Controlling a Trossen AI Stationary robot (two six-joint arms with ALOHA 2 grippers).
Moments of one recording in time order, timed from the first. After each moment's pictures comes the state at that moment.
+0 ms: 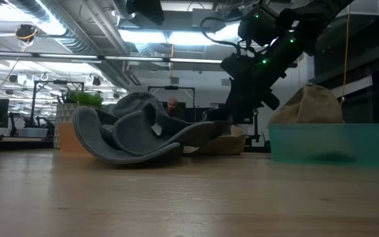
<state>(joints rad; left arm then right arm) 0.14 1.49 1.69 -1.11 -0.20 -0.17 -0.18 1.51 0.83 -0.07 0.25 0.51</state>
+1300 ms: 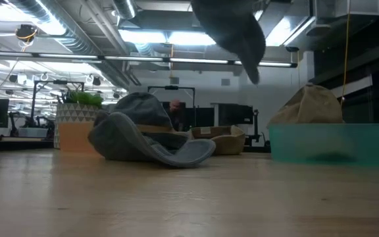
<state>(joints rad) 0.14 1.36 1.69 -0.75 0.03 0.35 -0.21 1.10 1.30 -0.29 -0.16 -0.27</state>
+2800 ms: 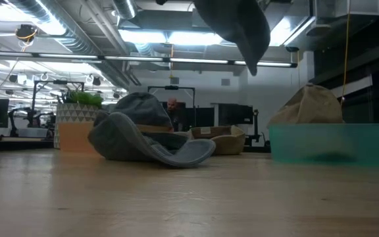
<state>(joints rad) 0.21 1.49 1.69 -0.71 0.34 -0.25 -0.21 1.08 1.30 -0.26 -0.24 -0.22</state>
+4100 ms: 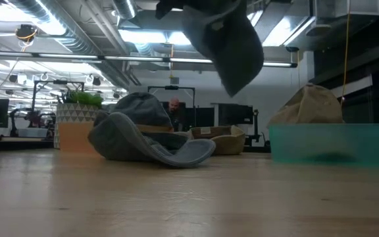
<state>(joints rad) 0.20 1.56 1.69 -0.74 -0.03 -0.20 -0.20 1.11 1.30 -0.40 -0.15 -0.12</state>
